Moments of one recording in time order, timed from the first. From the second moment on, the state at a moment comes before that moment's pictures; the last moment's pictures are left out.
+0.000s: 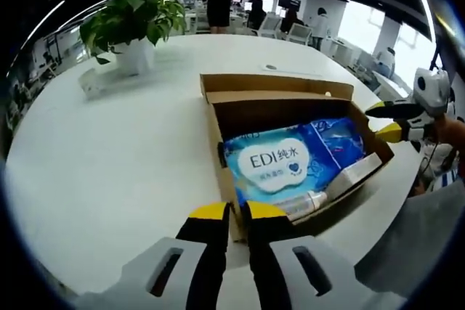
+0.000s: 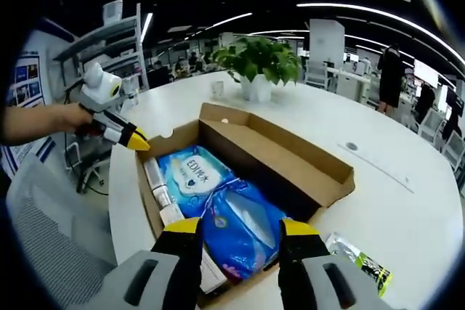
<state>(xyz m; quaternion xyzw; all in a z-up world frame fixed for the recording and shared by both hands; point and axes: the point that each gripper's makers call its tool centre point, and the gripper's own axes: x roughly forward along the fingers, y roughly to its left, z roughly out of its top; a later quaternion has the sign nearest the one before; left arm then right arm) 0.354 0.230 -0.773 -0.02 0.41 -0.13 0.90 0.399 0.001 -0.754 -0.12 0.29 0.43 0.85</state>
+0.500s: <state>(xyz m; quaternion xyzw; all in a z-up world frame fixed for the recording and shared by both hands) 0.352 0.231 -0.774 -0.05 0.42 -0.09 0.90 0.401 0.035 -0.768 -0.11 0.30 0.45 0.83</state>
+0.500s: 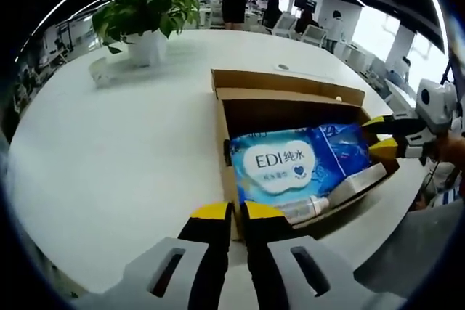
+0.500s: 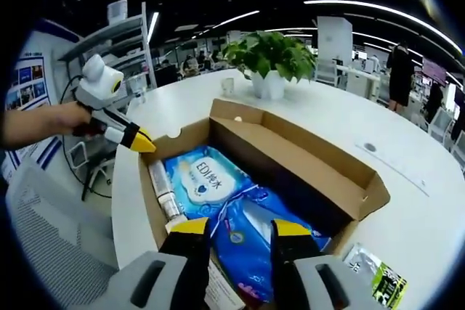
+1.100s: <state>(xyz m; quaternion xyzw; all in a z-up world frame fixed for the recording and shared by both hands) 0.350 0.232 -0.773 -0.06 0.42 -0.05 0.90 0.401 0.065 -0.782 -0.11 0.32 0.46 0.82</state>
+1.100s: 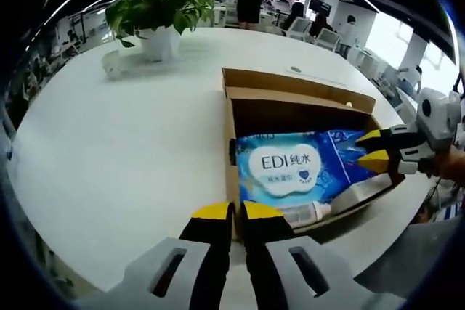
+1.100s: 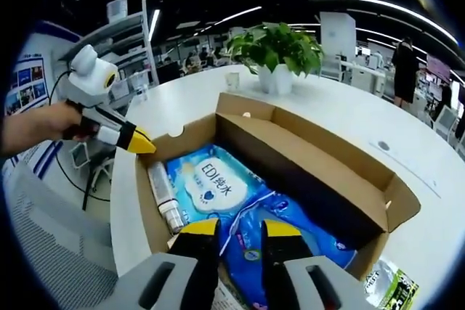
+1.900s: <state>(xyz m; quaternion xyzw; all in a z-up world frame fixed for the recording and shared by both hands) 0.352 0.237 -0.775 -0.07 0.42 -0.04 0.90 0.404 0.088 -0.804 -0.11 0.34 0.46 0.81</state>
